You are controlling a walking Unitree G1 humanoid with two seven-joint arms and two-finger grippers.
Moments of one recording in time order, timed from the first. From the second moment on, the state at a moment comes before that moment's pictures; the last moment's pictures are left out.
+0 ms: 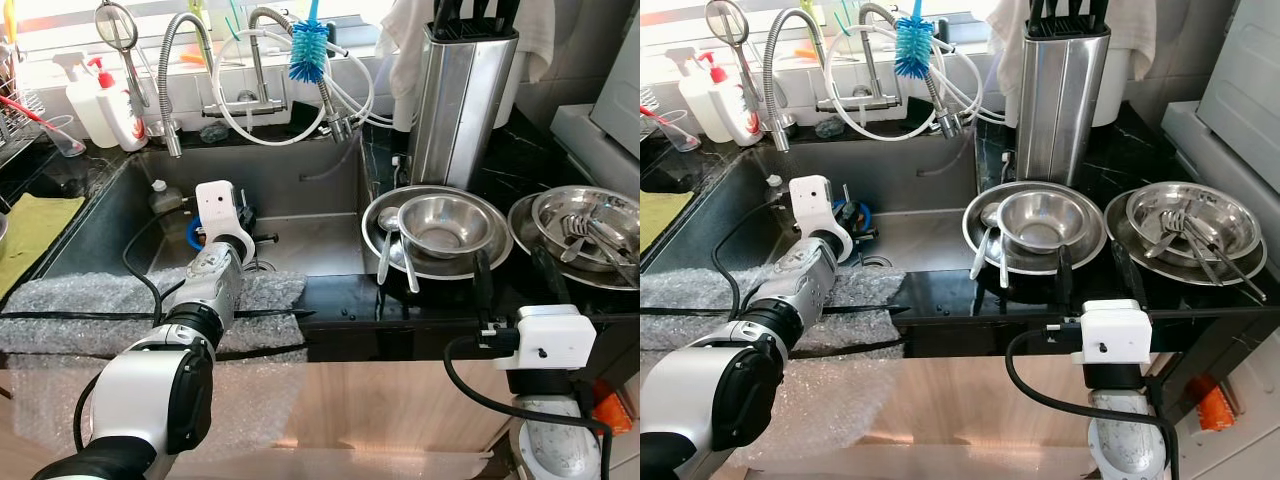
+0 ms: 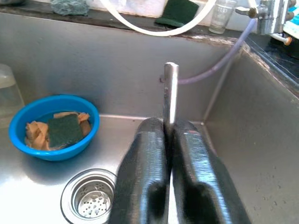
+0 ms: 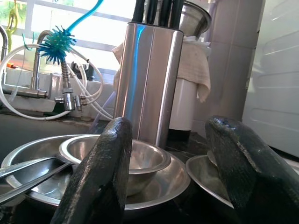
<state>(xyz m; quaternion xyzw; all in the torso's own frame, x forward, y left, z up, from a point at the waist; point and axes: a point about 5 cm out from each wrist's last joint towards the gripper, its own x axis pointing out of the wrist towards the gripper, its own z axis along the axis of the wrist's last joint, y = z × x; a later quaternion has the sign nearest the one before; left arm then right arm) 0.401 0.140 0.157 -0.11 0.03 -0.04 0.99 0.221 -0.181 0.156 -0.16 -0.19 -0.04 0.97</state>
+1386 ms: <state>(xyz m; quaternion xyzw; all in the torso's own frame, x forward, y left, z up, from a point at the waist) 0.387 0.165 0.180 -0.11 -0.13 -0.01 0.99 0.251 -0.118 0.205 -0.05 -0.20 0.15 0.97</state>
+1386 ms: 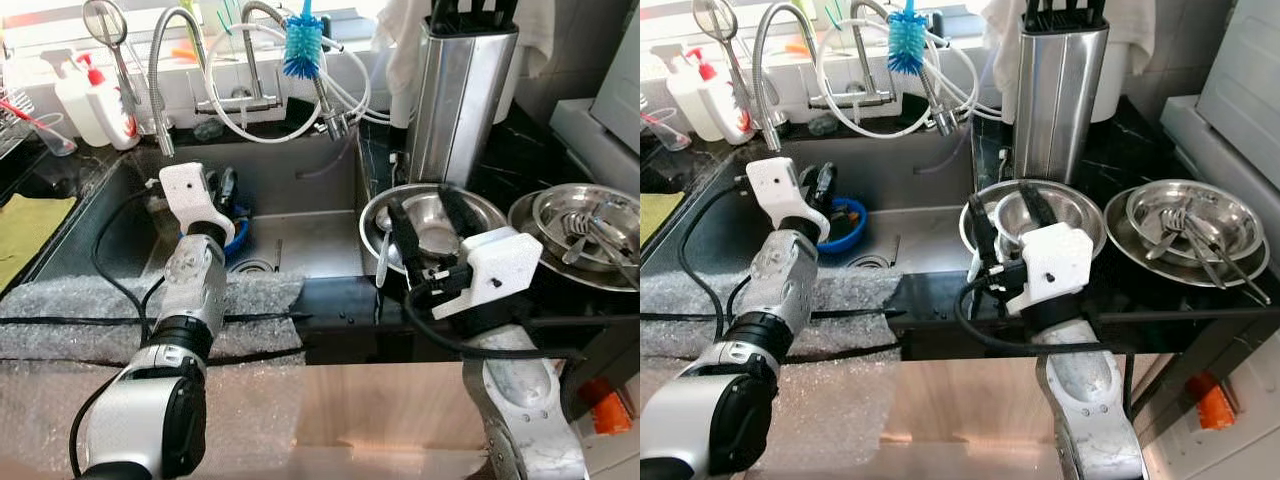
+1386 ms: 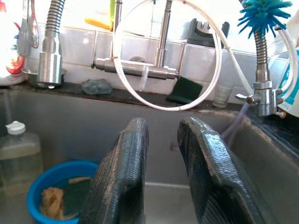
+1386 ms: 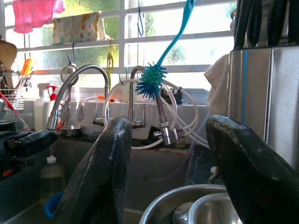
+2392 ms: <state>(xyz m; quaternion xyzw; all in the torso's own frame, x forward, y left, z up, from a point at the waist) 0.379 0.155 0.174 -0.08 -0.13 -0.03 0.99 0.307 -0.152 0.208 0.11 -0.04 -0.06 0.99</state>
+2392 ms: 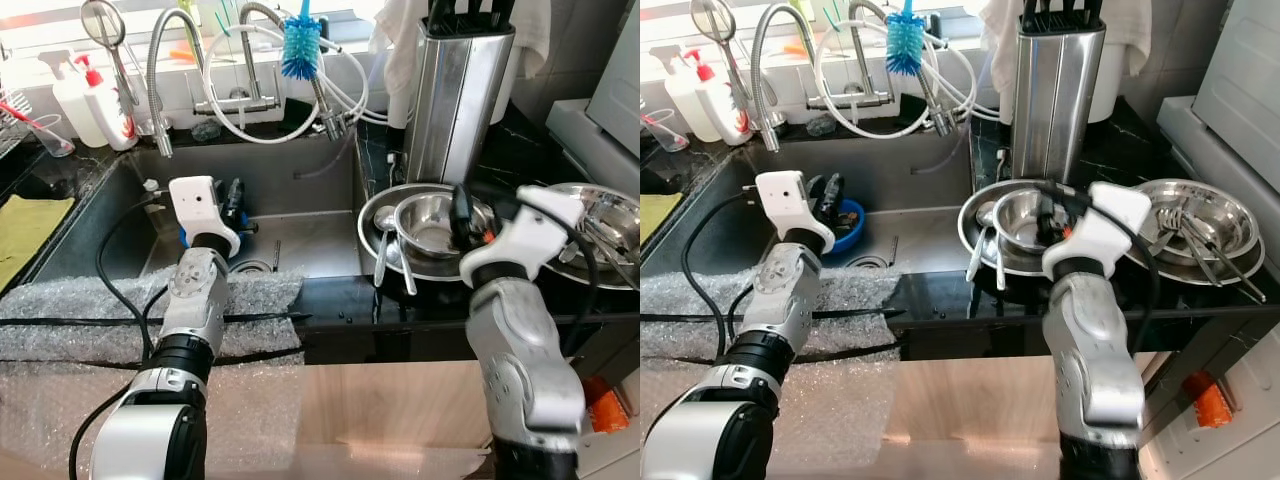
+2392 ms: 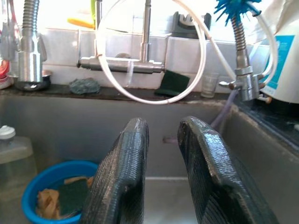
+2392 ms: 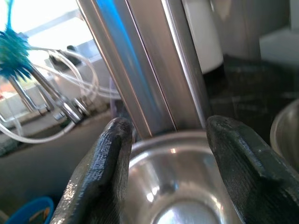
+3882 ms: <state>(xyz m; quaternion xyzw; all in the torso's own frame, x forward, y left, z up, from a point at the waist) 0.378 0.156 0.172 -0.08 -0.12 -0.03 0.99 0.321 -0.165 0.213 0.24 0.03 -0.15 0.96</state>
